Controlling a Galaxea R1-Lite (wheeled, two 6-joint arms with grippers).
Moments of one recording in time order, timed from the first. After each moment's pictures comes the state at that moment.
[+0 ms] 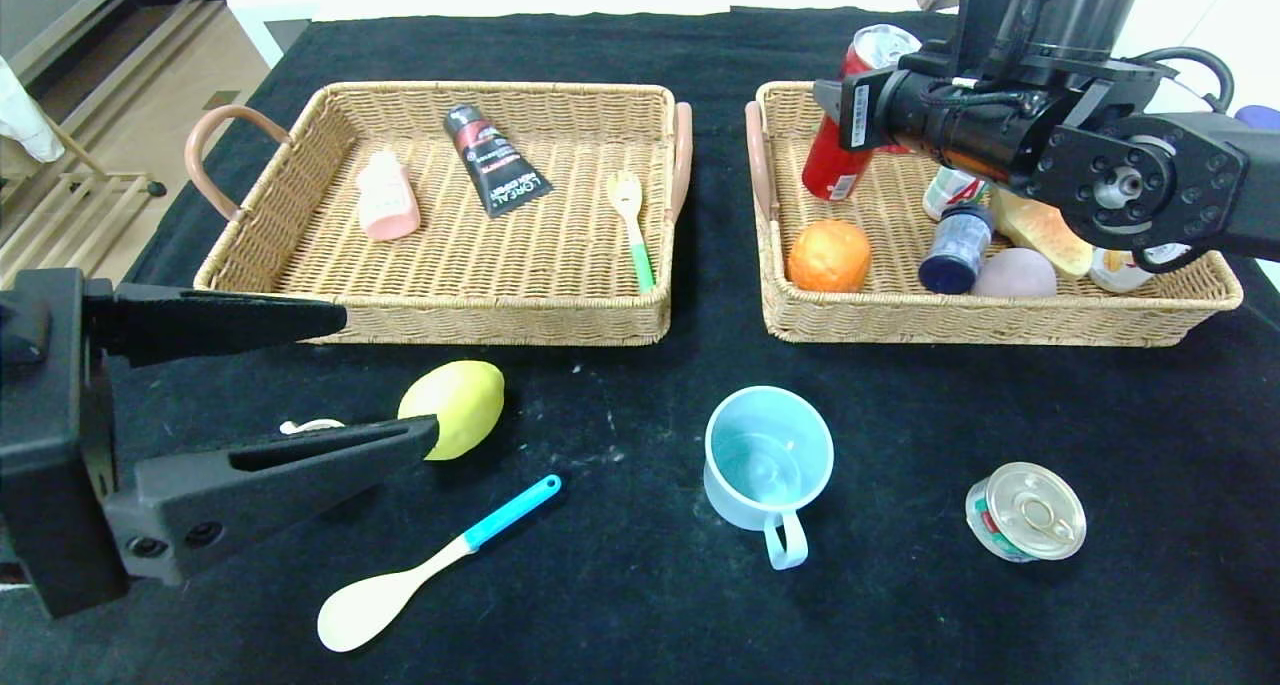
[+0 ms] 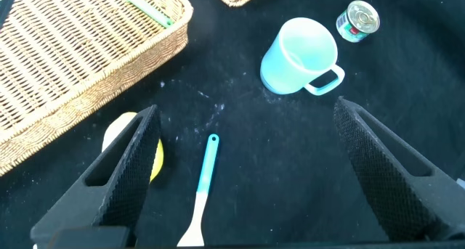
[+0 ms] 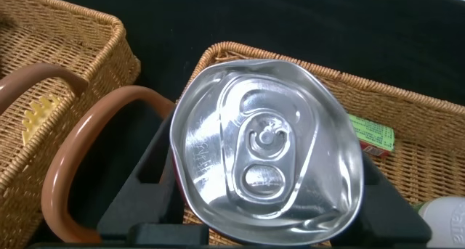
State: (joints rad) left arm -0.53 1.09 -1.02 0.16 -0.22 0.16; right arm 0.41 2.06 -1.98 -0.23 -0.13 -0.17
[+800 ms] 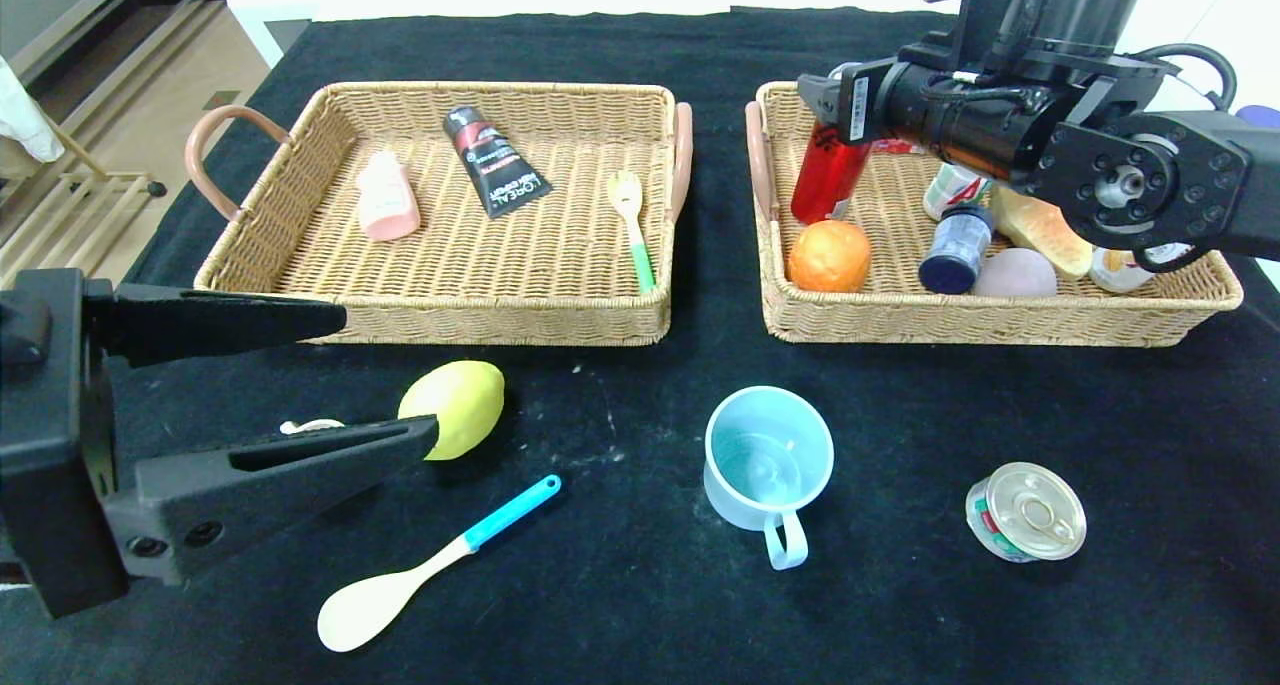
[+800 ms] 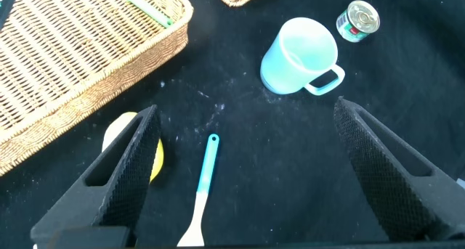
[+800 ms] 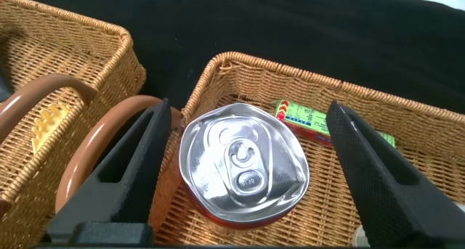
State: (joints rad) left arm -0.53 1.09 -1.02 0.16 -0.22 0.16; right arm 0.42 2.06 -1.98 -0.25 -0.13 -0.17
